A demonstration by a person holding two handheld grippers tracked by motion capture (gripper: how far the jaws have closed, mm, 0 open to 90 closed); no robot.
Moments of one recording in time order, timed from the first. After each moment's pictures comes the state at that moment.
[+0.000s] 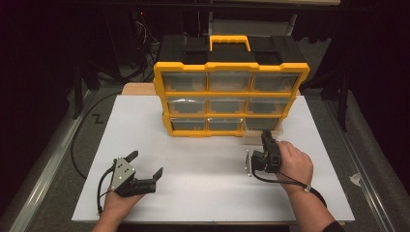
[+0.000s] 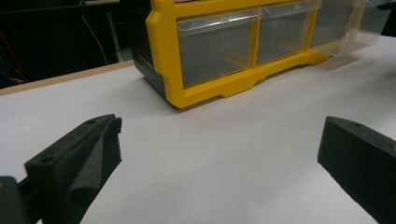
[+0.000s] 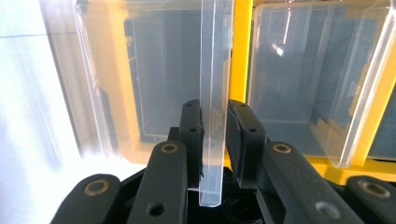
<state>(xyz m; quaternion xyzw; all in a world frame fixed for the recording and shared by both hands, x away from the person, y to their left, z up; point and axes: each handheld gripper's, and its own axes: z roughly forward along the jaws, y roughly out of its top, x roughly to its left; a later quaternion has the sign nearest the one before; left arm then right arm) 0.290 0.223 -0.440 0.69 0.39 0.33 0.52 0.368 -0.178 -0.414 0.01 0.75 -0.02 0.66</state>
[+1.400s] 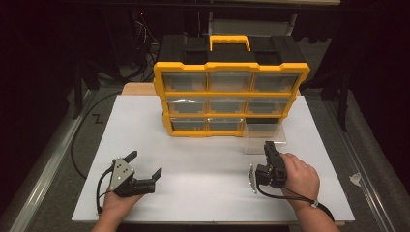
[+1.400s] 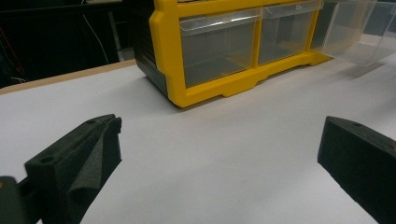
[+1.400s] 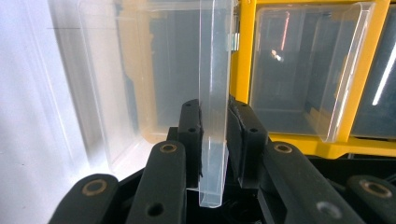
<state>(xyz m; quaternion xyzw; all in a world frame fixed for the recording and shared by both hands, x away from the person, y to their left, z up) 0.289 0.225 -0.439 0.69 0.39 0.33 0.52 0.331 -0.187 -0.422 0.00 0.75 -0.01 0.66</state>
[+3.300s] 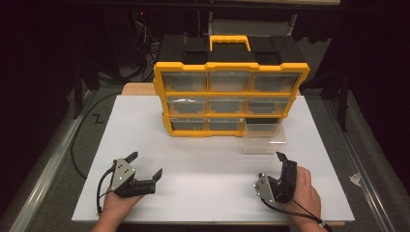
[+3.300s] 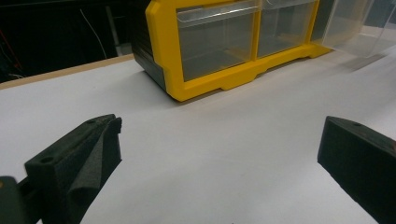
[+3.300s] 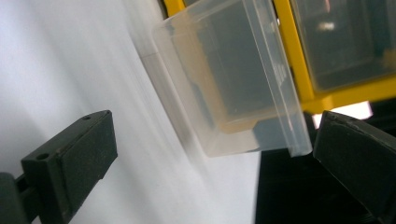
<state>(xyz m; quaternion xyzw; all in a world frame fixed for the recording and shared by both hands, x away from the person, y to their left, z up) 0.289 0.224 -0.442 0.69 0.39 0.32 0.51 0.300 -0.207 -0.435 0.13 0.80 0.13 0.58</state>
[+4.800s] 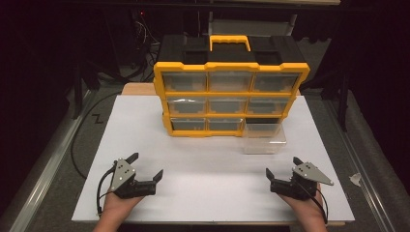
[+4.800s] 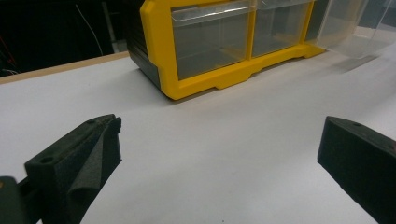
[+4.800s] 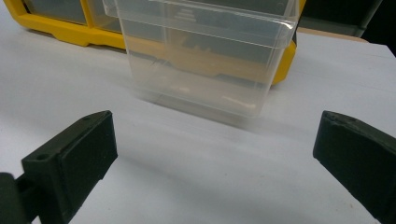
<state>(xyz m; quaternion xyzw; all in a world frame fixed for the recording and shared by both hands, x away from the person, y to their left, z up) 0.286 0.223 -0.439 0.70 0.39 0.31 0.51 0.309 -0.265 -0.423 0.44 0.71 0.43 0.33</state>
